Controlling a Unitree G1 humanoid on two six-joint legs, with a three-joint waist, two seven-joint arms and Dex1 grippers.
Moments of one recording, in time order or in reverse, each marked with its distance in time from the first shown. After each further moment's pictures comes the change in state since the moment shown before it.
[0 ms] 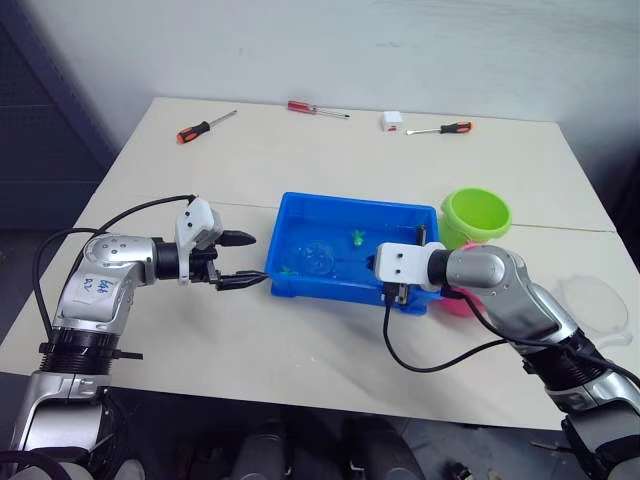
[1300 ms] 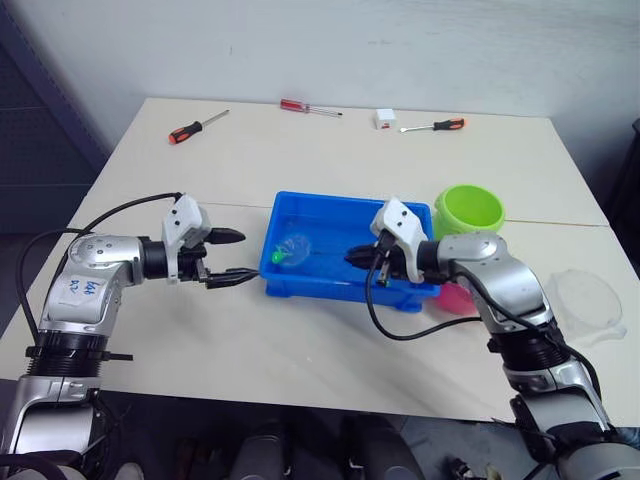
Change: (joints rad) left arm 0.018 0.034 0.042 -0.001 -0.002 -0.009 0.001; right arm -0.056 0.241 -0.198 0.038 0.332 0.527 0.094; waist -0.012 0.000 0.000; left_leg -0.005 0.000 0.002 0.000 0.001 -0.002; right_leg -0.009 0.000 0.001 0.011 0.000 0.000
